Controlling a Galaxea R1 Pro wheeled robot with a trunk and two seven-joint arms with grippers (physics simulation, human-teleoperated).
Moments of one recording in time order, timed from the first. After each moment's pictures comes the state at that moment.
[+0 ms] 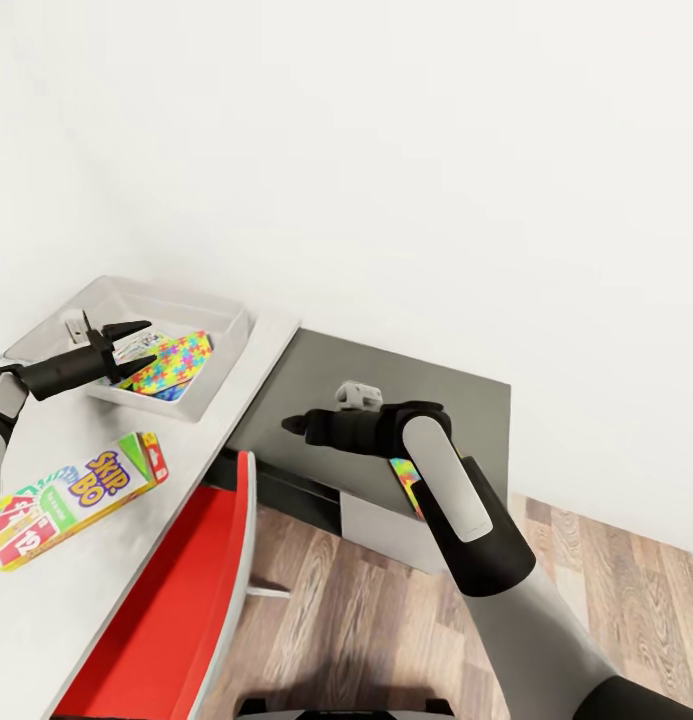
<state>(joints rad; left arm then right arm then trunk) -1.37 0.43 0.80 -0.31 -0.21 0.94 -1.17 -0.81 0.17 0.45 -1.54 -1.18 1.00 -0.68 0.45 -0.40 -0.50</state>
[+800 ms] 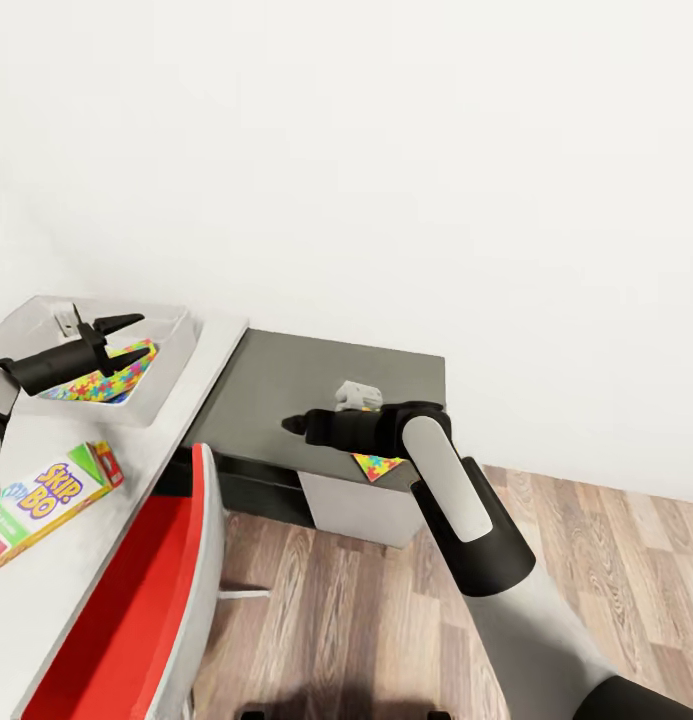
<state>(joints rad) -1.37 0.43 0.80 -0.36 -0.21 0.94 -1.19 -0.81 0.17 0.45 -1.53 -1.18 0.99 -0.68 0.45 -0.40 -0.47</state>
